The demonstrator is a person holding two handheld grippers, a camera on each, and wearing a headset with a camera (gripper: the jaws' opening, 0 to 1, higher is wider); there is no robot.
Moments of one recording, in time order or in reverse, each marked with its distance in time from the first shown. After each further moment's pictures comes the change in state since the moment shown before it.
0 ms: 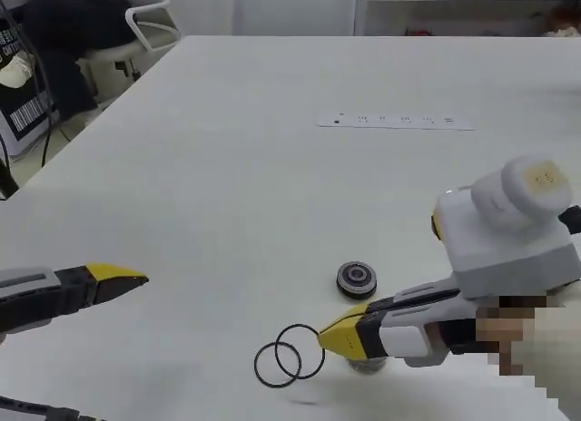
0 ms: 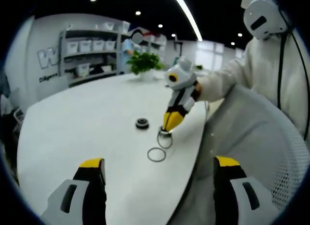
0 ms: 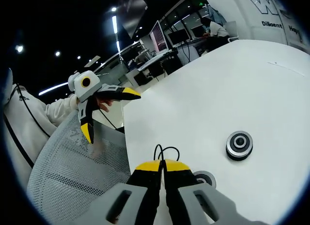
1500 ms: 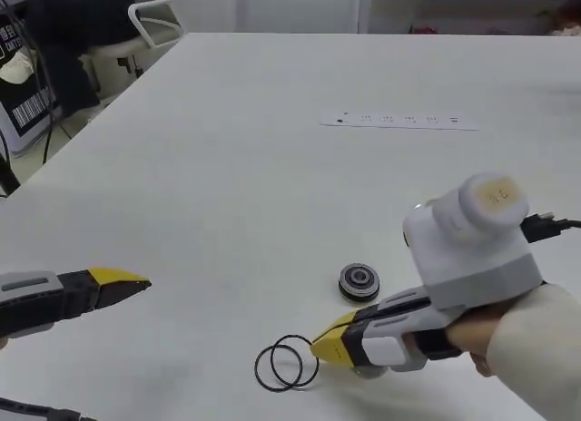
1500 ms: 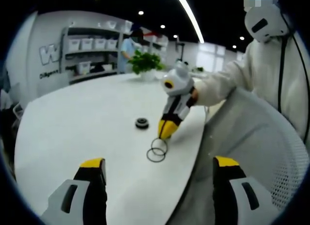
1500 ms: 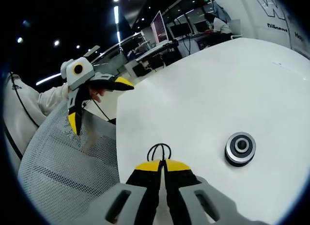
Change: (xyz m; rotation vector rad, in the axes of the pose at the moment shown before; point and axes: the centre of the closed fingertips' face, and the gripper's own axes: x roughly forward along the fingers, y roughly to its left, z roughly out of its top) left arm 0.003 0.001 -0.001 -0.033 -0.005 -0.009; right arm 0.017 -0.017 -0.009 -0.063 0.075 -0.032
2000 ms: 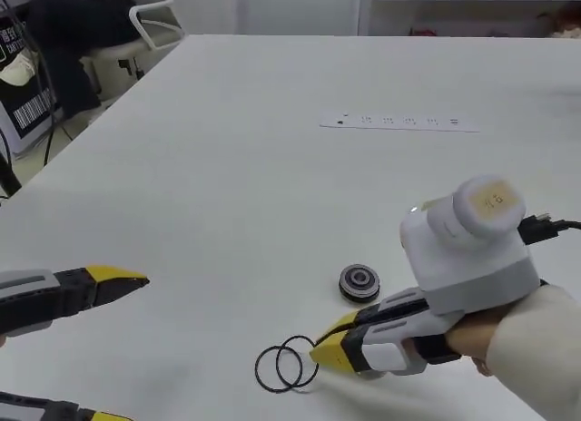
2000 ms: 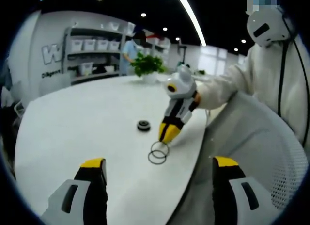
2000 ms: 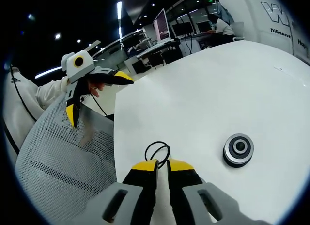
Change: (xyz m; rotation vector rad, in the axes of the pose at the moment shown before) left arm -0.003 0.002 0.004 -0.016 -0.023 0.011; right arm -0.001 -0.003 -0.002 -0.041 0.017 -0.023
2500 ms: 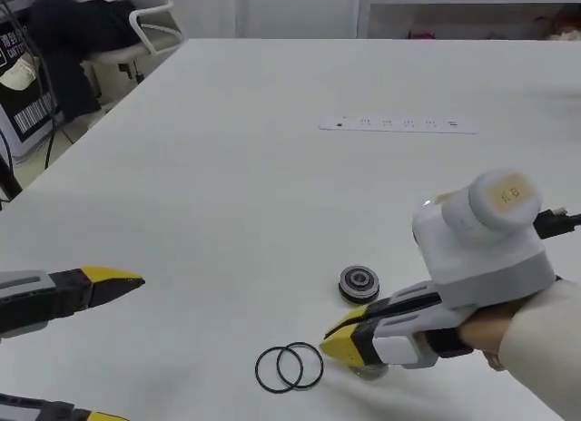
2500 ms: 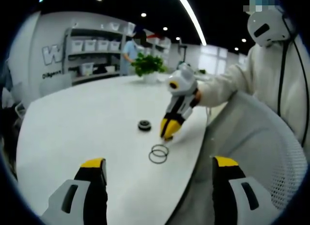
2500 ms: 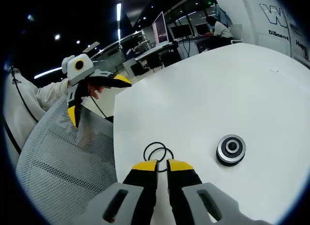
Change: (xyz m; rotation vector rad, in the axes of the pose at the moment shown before) left arm -0.005 0.002 -0.001 0.007 0.003 0.009; right arm -0.013 -0.002 0.004 0.000 -0.021 -0.016
